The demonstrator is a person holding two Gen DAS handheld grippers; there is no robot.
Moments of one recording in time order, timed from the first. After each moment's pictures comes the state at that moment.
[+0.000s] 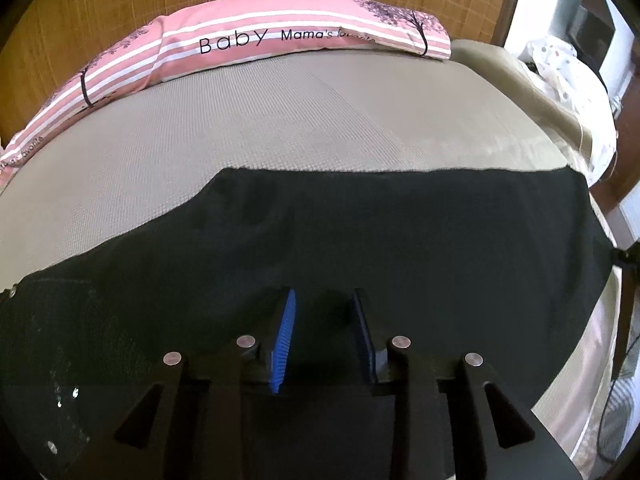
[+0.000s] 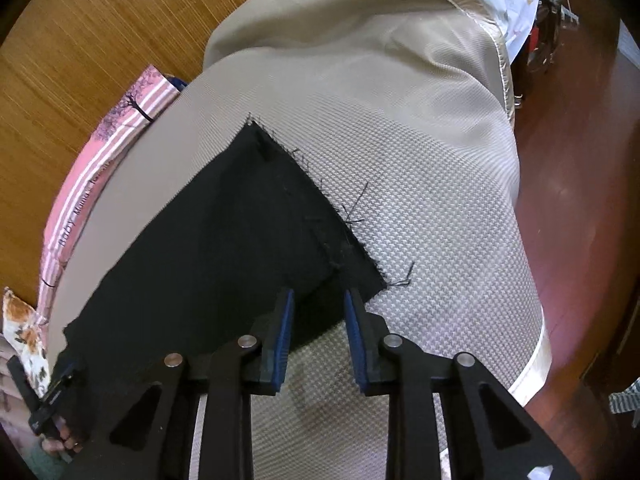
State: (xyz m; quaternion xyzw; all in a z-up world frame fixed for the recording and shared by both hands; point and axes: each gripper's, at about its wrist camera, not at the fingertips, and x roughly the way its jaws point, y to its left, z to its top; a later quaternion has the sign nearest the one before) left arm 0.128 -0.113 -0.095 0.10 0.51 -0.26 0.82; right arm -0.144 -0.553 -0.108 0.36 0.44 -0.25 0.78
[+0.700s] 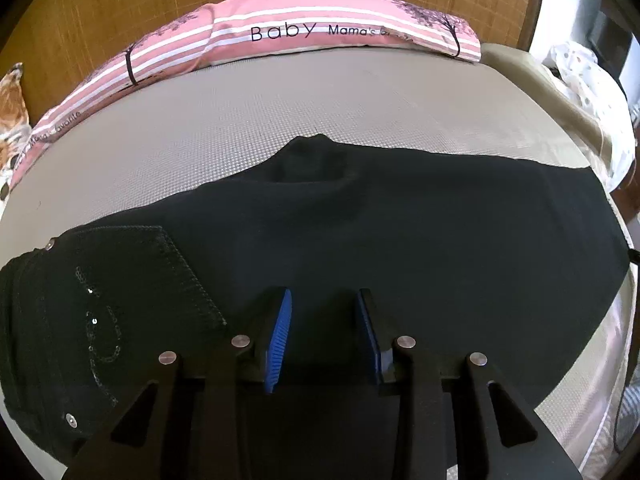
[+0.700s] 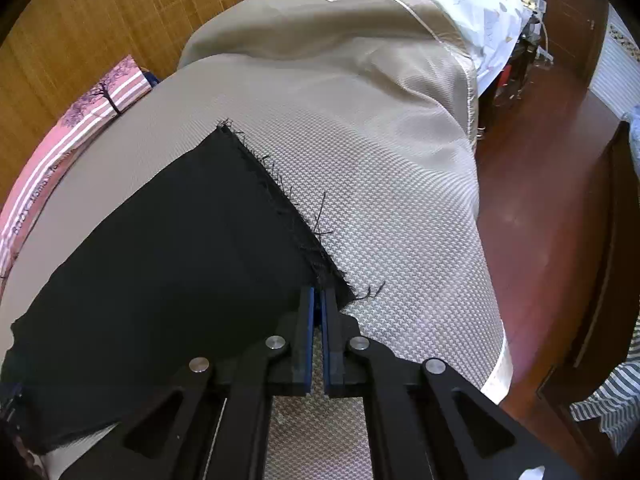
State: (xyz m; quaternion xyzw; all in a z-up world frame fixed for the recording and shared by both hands) left arm 0.121 -0.073 -0.096 0.09 0.51 -0.21 0.83; right arm -0.136 -0.537 -0.103 0.27 0.46 -0.33 0.78
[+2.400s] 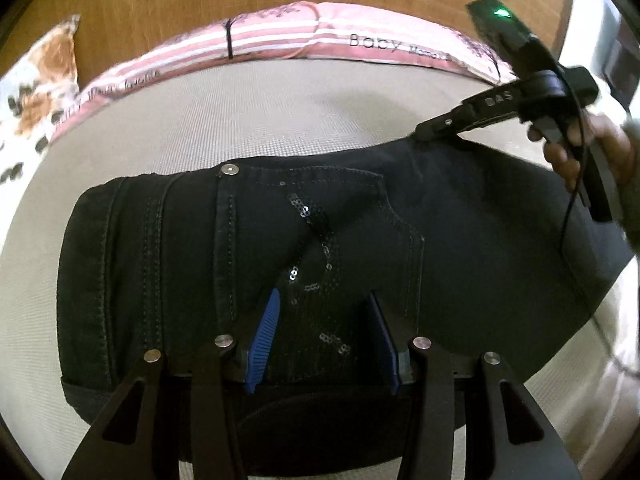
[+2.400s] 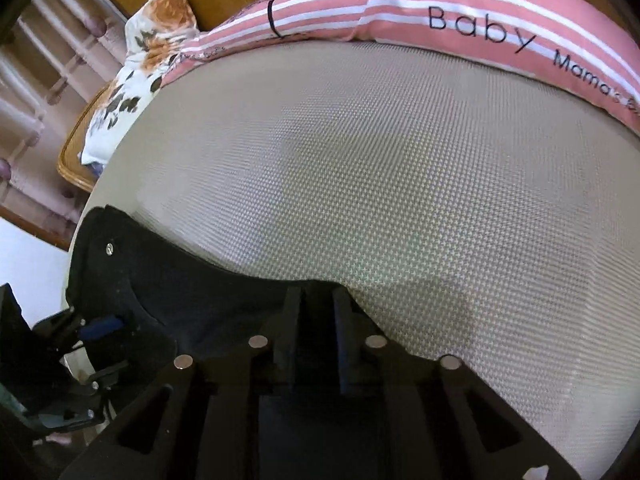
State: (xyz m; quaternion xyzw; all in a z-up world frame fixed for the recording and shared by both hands) left arm 0.117 0.064 -0.088 0.04 0.51 -0.19 0.84; right arm 0.234 -0.152 -0.095 0.06 0.56 0.23 0.79
